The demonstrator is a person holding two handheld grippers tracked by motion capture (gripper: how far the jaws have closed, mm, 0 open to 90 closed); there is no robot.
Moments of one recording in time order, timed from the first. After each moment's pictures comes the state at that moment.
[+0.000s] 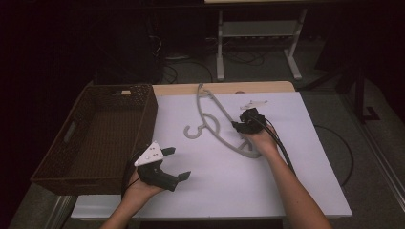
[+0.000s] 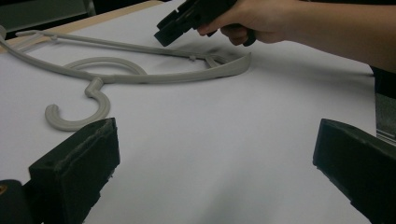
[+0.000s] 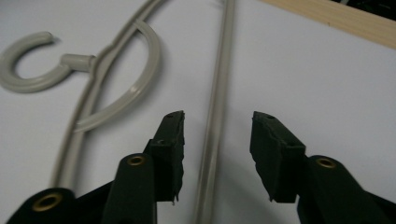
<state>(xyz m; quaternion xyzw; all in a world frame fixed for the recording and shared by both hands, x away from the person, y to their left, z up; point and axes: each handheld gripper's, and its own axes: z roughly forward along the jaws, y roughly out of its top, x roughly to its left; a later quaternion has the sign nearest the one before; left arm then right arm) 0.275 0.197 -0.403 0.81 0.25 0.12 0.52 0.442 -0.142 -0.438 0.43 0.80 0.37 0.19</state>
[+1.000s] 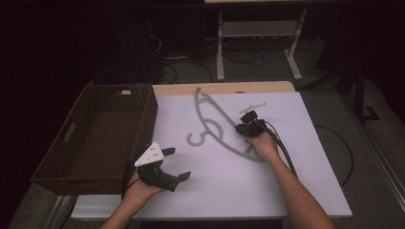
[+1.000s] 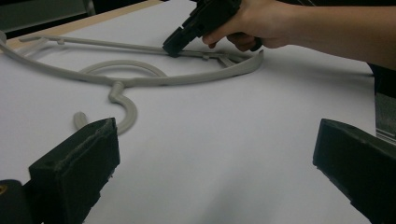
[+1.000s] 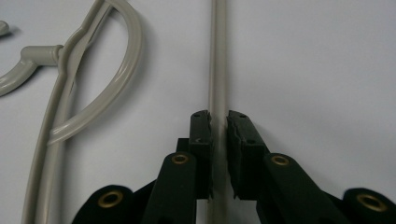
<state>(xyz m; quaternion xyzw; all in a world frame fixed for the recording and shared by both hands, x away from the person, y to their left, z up) 0.274 0.195 -0.403 0.81 0.26 0.11 0.51 0.434 -0.143 -0.447 0.45 0.81 0.33 0.15</state>
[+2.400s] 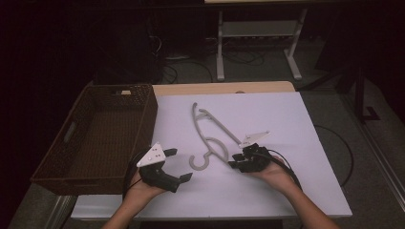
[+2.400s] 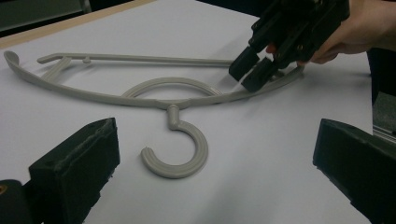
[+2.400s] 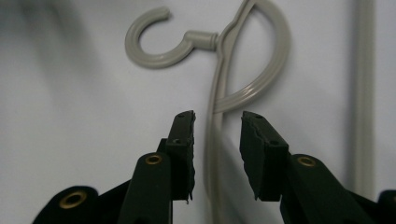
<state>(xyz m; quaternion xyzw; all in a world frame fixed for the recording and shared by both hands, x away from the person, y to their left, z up) 0.273 0.191 -0.405 0.81 0.25 0.11 0.51 0.321 -0.133 -0.431 0.31 0.88 0.36 0.05</state>
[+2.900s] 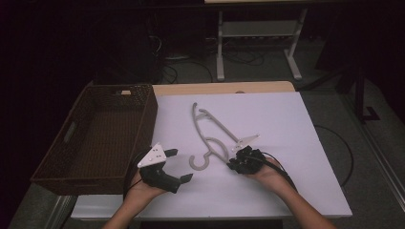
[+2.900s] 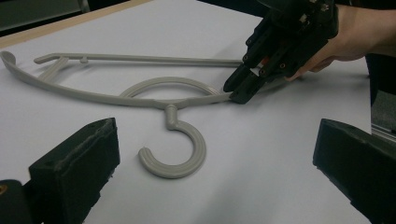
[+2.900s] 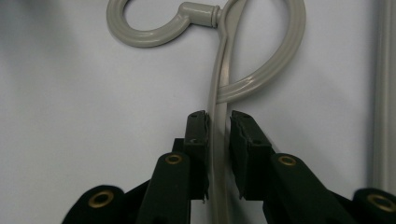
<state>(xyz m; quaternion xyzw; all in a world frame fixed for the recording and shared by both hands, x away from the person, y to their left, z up) 0.272 0.190 -0.405 0.81 0.25 0.11 0.51 0.321 -0.119 -0.441 0.31 0.89 0.32 0.07</state>
